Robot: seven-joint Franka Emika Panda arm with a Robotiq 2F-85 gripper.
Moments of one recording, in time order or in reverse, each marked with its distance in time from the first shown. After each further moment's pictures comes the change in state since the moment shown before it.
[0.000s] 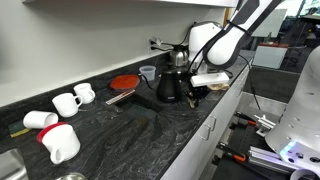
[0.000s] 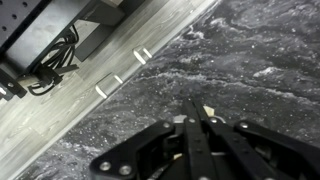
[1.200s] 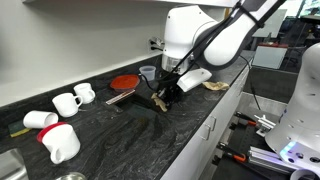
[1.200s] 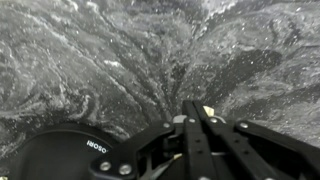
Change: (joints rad) arm 0.161 0.067 0.142 0.215 -0.133 0.022 -0.196
